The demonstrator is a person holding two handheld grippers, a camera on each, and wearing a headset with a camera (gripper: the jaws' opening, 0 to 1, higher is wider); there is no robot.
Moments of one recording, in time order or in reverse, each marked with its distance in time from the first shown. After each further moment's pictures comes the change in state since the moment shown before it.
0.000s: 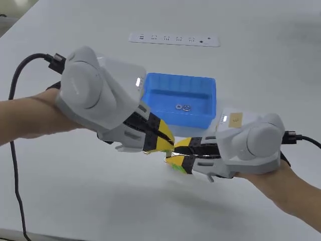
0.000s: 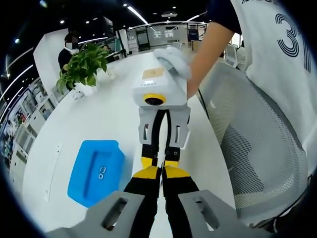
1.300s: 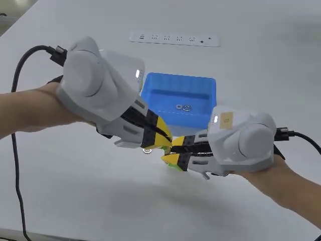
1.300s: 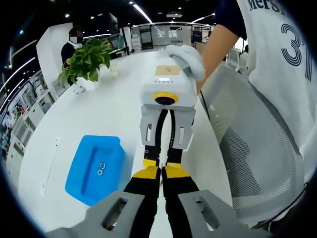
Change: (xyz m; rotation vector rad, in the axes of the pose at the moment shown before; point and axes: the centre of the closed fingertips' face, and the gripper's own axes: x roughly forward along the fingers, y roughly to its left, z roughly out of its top) left arm -0.004 0.000 0.001 -0.052 -0.001 -0.014; right arm 0.006 0.005 0.008 -0.106 0.011 0.025
